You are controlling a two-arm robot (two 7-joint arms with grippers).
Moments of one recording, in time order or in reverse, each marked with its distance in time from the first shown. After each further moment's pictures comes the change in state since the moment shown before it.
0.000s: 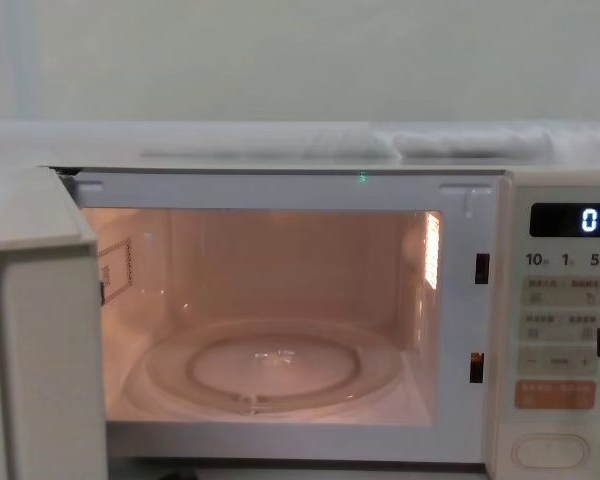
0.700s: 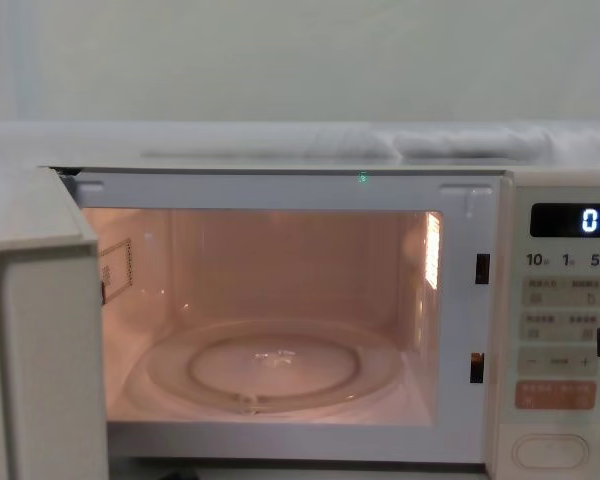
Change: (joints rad) left arm 0.062 0.034 -0.138 -0.090 -0.102 0.046 -0.121; right arm 0.000 0.000 0.000 0.000 0.000 0.000 0.000
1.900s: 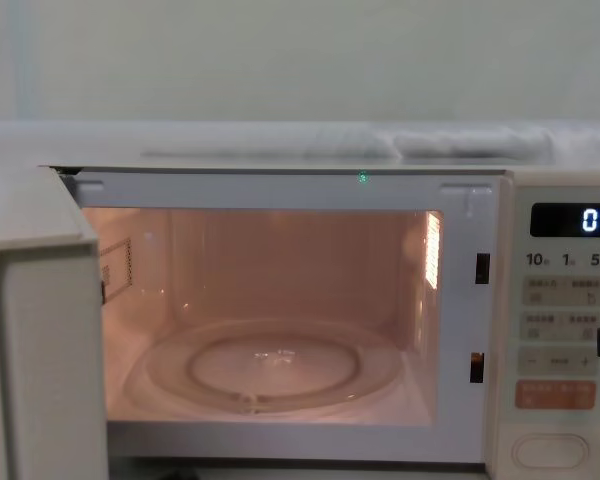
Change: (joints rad) left arm 0.034 0.217 -0.019 -0.106 -0.200 -0.057 -0.231; right arm 0.000 0.000 0.000 0.000 0.000 0.000 0.000
